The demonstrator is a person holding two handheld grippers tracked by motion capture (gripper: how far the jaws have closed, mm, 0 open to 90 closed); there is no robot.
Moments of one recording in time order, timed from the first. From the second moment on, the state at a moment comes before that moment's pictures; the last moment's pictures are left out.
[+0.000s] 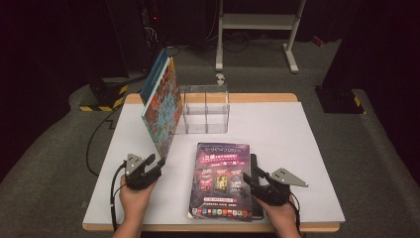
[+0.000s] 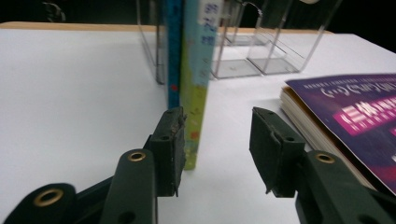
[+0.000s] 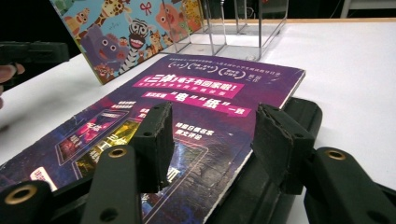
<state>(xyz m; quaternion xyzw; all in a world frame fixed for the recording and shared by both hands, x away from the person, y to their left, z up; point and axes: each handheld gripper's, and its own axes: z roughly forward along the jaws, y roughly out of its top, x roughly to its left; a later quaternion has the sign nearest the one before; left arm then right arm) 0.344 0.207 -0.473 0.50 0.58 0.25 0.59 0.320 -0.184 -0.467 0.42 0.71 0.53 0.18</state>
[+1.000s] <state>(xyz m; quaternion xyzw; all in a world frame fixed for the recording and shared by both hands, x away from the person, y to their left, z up) 0.323 0.162 -0.486 0.57 0.54 0.14 0.61 0.324 -0.188 -0.476 0.42 0.74 0.48 0.22</state>
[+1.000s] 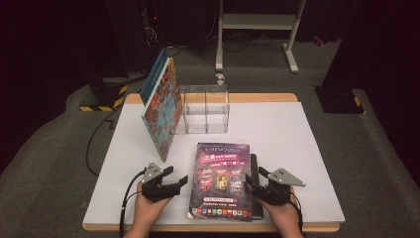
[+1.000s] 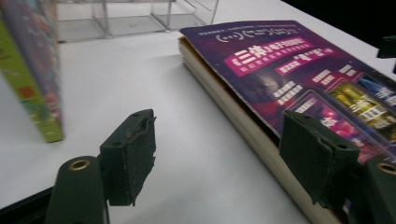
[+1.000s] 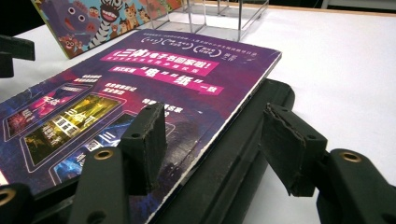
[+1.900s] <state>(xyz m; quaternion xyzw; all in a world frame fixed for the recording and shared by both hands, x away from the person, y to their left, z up) 0.333 0.114 -0.497 0.60 0.52 0.07 0.60 0.321 -0.181 -0.480 0.42 0.75 0.47 0.21</state>
